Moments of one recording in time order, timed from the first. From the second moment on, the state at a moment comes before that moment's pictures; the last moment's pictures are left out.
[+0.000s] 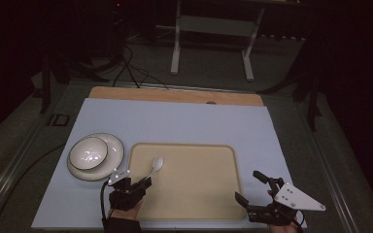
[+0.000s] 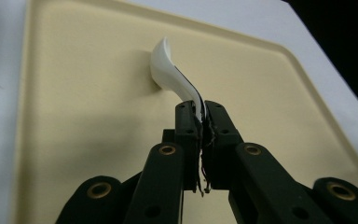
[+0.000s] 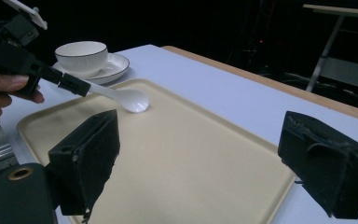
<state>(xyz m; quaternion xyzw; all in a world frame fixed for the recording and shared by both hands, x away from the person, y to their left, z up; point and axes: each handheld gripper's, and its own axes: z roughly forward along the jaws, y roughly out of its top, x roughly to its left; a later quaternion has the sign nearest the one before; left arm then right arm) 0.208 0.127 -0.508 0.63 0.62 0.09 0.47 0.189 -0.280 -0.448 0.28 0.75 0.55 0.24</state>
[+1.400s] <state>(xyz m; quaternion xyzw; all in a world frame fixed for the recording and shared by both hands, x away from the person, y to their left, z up) 0.215 0.115 -0.537 0.67 0.63 0.05 0.38 0.188 -0.279 -0.450 0.28 0.75 0.54 0.24</state>
